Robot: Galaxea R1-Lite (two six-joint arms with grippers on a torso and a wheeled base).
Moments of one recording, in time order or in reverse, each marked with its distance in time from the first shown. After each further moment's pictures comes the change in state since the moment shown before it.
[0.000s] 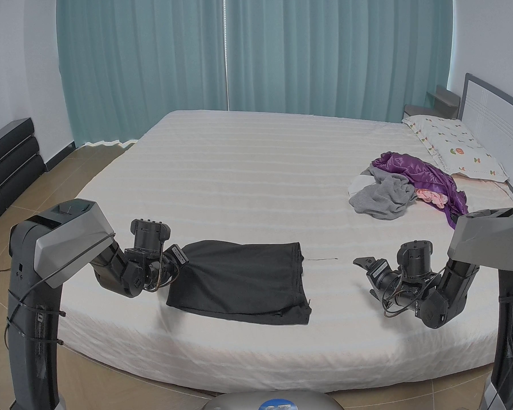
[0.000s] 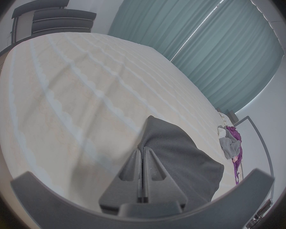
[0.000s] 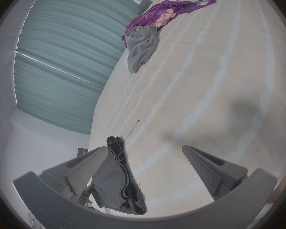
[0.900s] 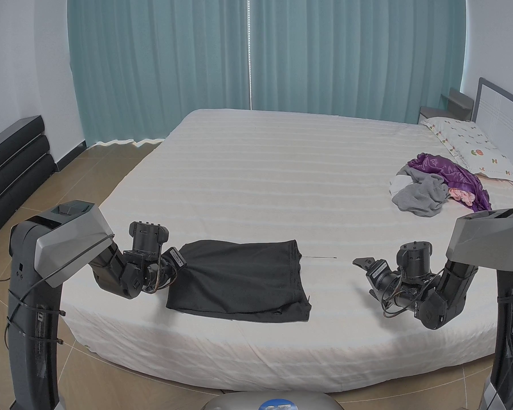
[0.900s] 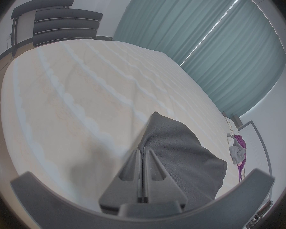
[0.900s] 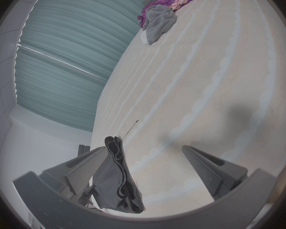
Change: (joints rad) left arm 0.010 0.006 0.011 0.004 0.002 -0.002; right arm 0.000 0.012 0.001 -0.021 0.000 -0.002
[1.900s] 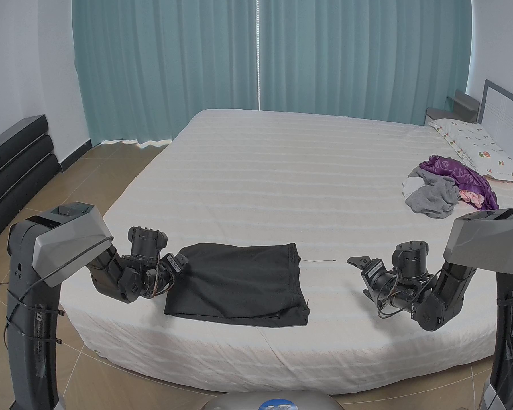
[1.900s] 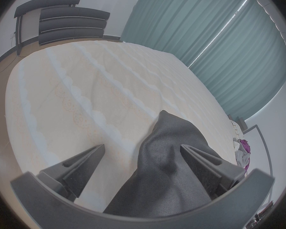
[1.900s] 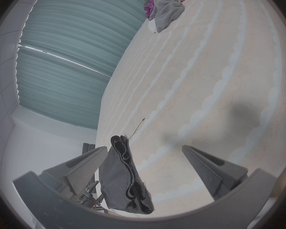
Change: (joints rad) left arm 0.000 -0.008 0.048 0.004 0.020 -0.027; right arm 0.035 -0.010 -0.001 -0.007 0.001 0.045
